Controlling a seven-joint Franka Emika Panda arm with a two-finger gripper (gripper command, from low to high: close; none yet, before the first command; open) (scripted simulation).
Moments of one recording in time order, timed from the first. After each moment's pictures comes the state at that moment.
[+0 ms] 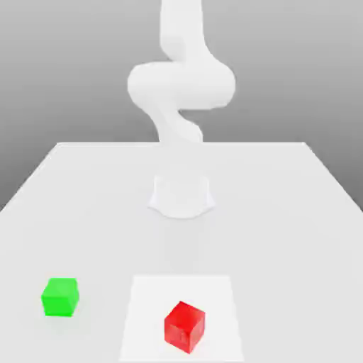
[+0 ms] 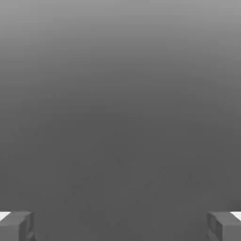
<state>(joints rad) -0.03 -0.71 0.03 -2.32 -0.02 2.34 0.86</state>
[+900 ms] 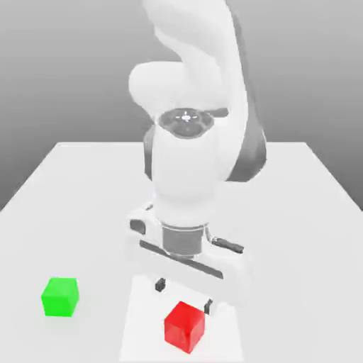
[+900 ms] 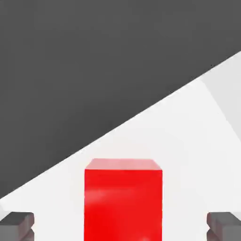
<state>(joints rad) -0.14 0.27 0.13 -2.54 -0.10 2.80 1.43</state>
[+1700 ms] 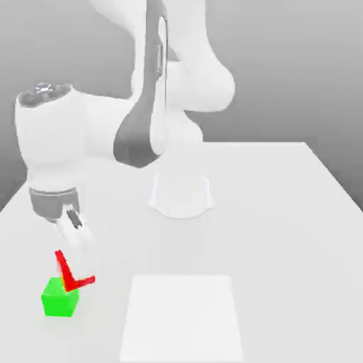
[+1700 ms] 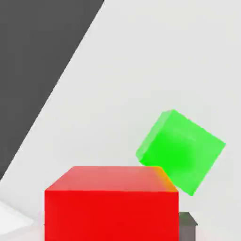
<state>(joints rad) -0.48 0.05 -0.07 -2.61 0.00 2.66 1.43</state>
